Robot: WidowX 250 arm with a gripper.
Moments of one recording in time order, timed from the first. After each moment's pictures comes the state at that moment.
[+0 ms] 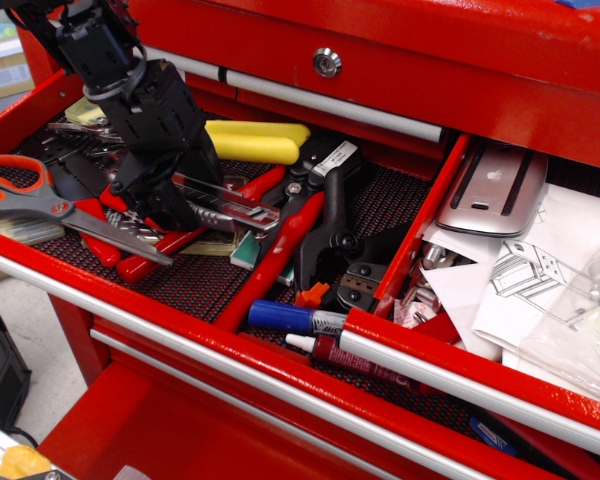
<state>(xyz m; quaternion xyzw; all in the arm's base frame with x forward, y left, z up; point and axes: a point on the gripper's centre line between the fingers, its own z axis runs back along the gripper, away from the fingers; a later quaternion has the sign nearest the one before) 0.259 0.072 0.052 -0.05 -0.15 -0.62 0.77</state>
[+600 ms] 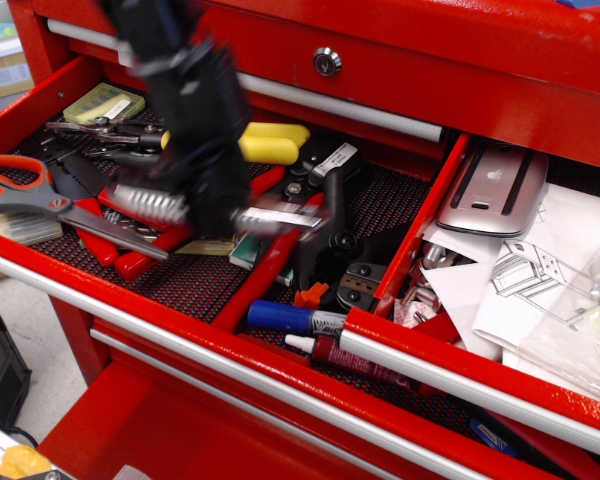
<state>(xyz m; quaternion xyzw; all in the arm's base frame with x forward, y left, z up) 0.249 0.022 0.099 -0.10 -0.07 -0.55 0.82</state>
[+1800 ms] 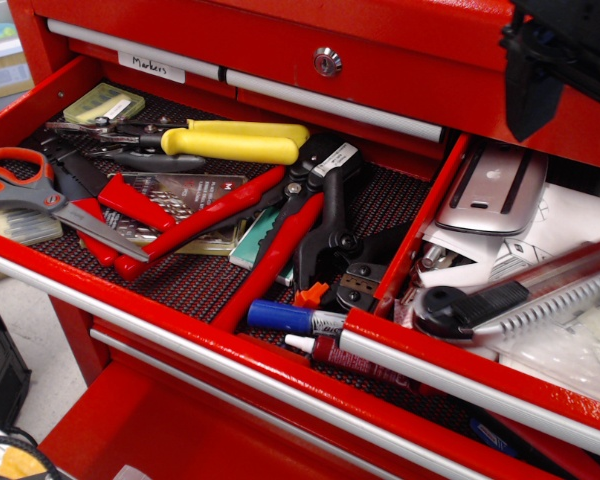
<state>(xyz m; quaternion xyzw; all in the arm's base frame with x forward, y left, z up) 0.287 -0.151 0.170 0.01 -0.11 -0.19 0.97</state>
